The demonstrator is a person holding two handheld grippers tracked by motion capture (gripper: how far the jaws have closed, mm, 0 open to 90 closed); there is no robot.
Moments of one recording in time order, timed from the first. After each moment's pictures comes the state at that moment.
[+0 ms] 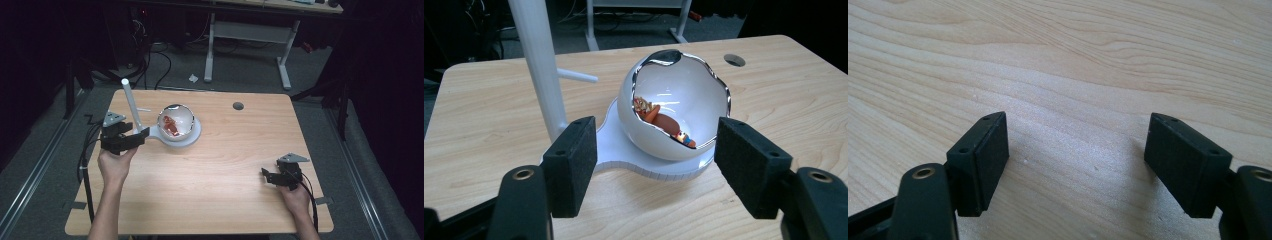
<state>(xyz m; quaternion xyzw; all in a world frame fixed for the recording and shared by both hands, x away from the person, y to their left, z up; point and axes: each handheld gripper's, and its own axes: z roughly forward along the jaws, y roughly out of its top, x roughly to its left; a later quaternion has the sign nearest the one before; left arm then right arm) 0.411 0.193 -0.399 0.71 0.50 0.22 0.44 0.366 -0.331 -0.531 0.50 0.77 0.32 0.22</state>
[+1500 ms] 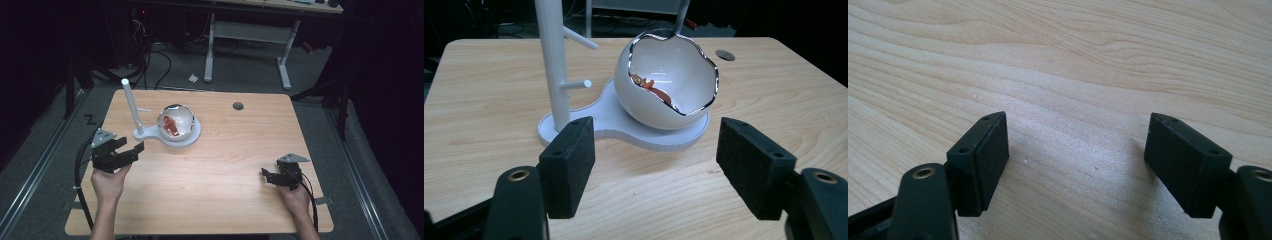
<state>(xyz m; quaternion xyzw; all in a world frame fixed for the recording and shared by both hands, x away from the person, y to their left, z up) 0.370 0.206 -0.418 0.70 0.50 0.21 0.47 0.365 -0.331 -0.531 0.50 0.77 0.32 0.22</state>
